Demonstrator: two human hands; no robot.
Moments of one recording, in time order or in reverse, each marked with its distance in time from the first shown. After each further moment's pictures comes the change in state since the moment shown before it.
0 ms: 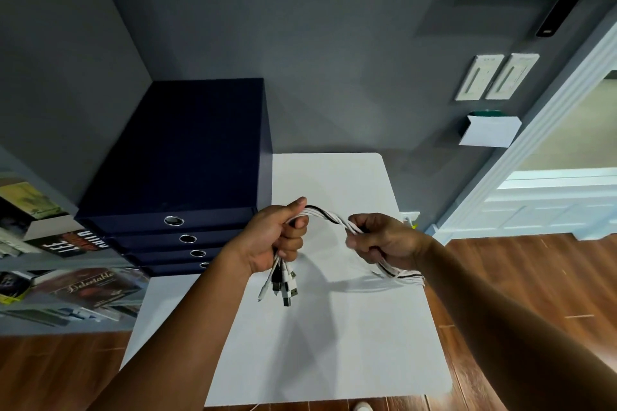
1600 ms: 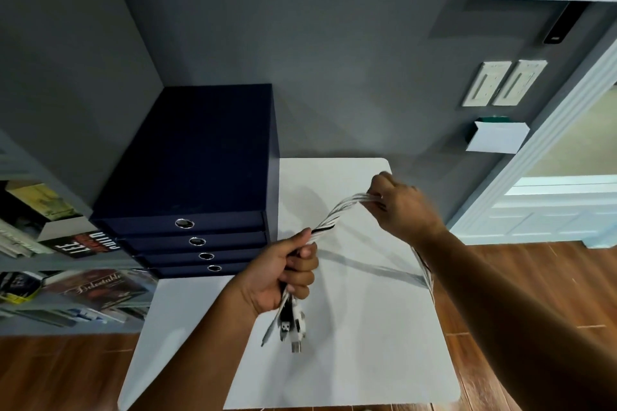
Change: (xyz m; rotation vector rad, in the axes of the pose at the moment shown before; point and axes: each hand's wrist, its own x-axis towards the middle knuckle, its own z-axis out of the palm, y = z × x) left_hand -0.028 -0.034 0.003 -0.269 -0.186 -0.114; right_hand 0.006 -0.037 -0.010 -1.354 0.691 -0.563
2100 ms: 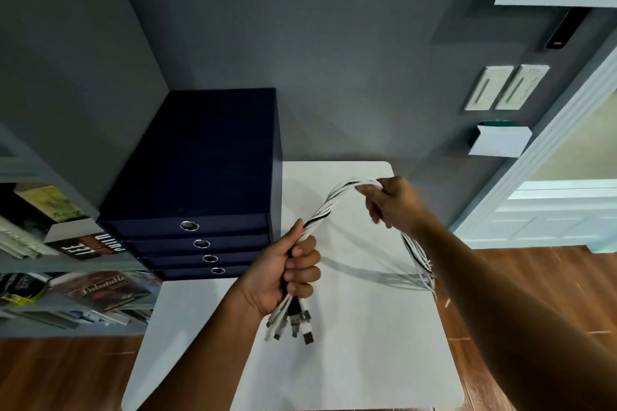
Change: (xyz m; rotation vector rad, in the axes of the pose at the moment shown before) left_hand 0.001 0.001 -0.005 -0.151 -0.133 0.066; right_hand 0.022 -0.014 0.000 0.692 -0.158 0.497
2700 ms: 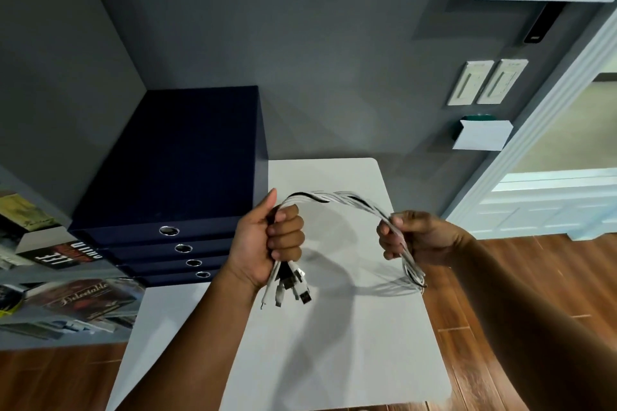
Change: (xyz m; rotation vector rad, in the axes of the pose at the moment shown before) left_hand 0.019 0.030 0.019 -0.155 -0.047 0.151; right_hand -0.031 0.069 -0.050 0.790 -0.689 0.291
